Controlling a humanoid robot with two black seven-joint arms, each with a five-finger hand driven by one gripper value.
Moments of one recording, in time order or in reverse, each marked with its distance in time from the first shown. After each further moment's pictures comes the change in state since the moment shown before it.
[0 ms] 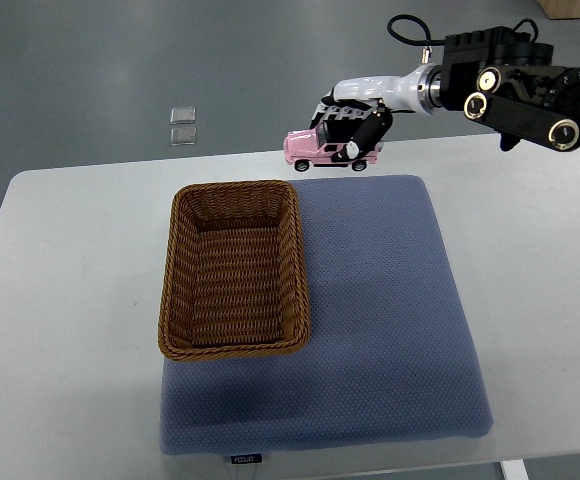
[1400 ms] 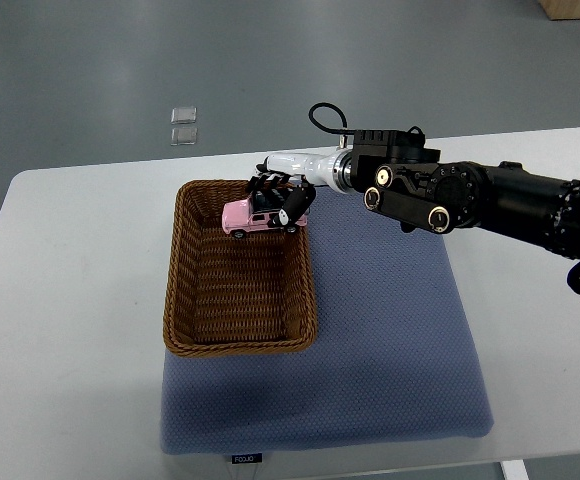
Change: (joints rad) left arm -0.009 0.000 0.002 -0.012 0.002 0.000 0.000; right arm -0.181 0.287 -0.048 -0.203 0.028 -0.178 0.006
